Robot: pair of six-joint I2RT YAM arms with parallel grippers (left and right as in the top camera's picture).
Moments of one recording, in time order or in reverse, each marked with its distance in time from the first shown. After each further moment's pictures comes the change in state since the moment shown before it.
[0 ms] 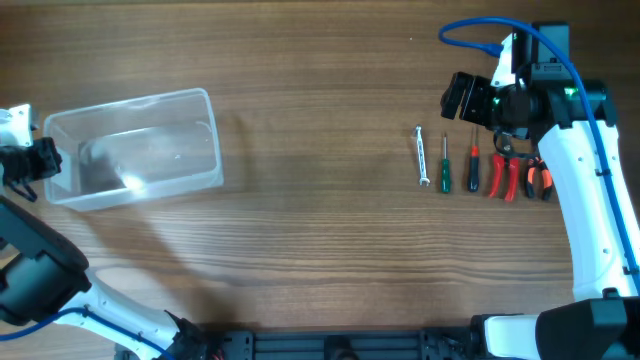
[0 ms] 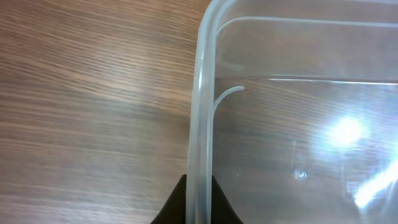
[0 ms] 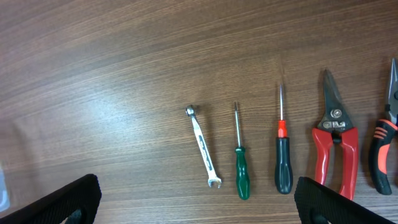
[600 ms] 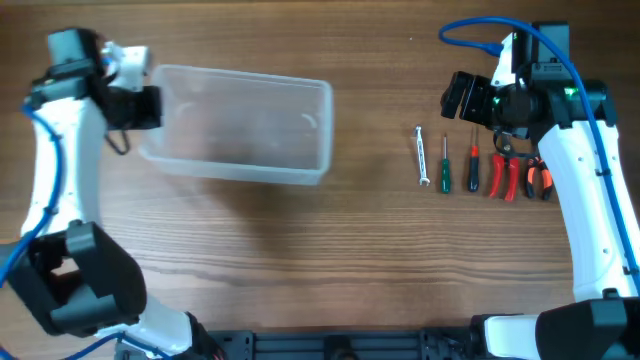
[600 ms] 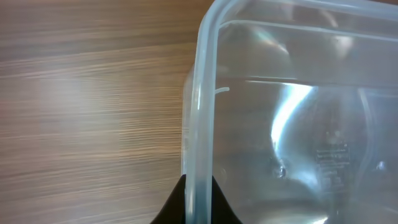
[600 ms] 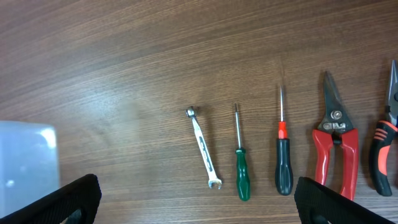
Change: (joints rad) left arm -0.544 -0.251 0.000 -0.184 -0.060 -0.285; right arm 0.000 0.000 0.000 0.004 0.000 0.000
